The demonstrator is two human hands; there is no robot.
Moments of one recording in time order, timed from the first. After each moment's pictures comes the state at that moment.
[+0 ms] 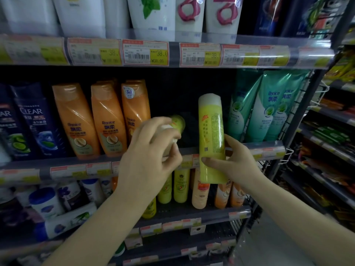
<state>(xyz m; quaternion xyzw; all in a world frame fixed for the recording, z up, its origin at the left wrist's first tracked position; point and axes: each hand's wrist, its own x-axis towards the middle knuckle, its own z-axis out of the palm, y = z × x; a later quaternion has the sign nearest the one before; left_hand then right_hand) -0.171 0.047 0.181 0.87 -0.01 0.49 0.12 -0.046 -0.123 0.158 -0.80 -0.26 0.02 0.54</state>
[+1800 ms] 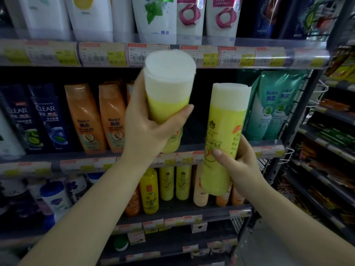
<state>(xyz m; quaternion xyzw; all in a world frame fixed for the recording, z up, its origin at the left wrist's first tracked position) -0.159 0.042 0.231 0.70 -0.14 0.52 0.47 -0.072 -0.132 0.160 -0.58 -0.37 0.06 0.72</state>
